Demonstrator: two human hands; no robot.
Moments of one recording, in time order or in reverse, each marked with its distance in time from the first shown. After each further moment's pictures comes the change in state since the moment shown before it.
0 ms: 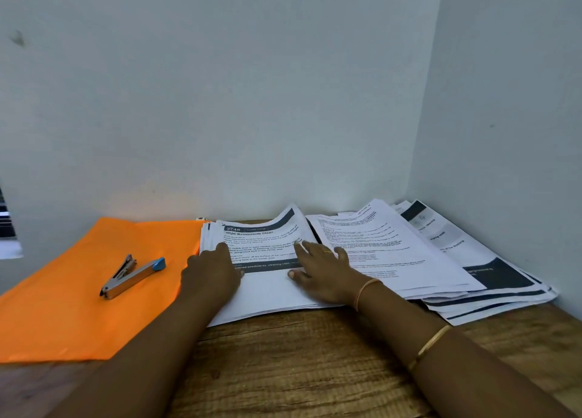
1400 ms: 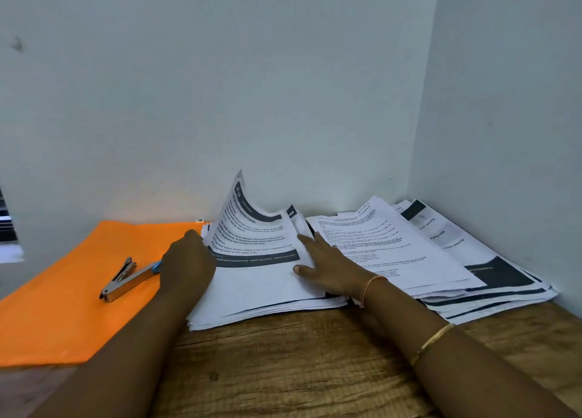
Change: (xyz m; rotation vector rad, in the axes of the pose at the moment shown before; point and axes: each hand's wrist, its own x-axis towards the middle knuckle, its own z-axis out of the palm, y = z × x) left_hand 0.002 -0.016 -0.025 -0.263 0.199 -0.123; right_hand -0.006 0.007 -0.012 0.368 0.018 -0.003
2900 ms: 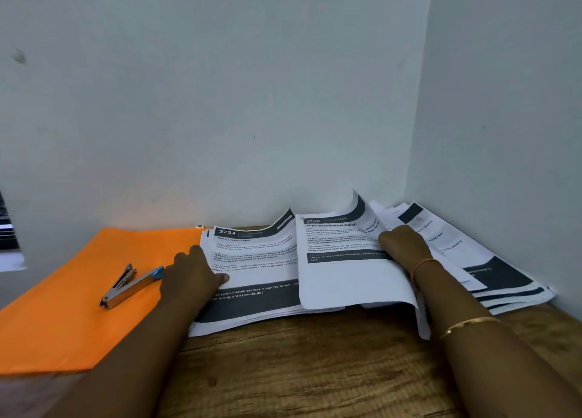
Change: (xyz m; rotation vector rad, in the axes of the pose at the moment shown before) left_hand -0.002 -0.003 0.008 0.220 -0.217 -0.056; right_hand -0.015 0.075 -0.061 0.372 0.489 0.516
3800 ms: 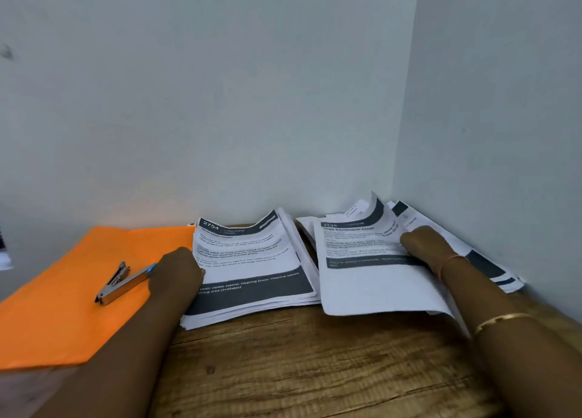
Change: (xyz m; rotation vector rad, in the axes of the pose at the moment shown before) left_hand 0.003 -0.009 0.000 0.009 0.056 -0.008; right_hand 0.012 0.039 -0.039 -0.079 0.052 0.102
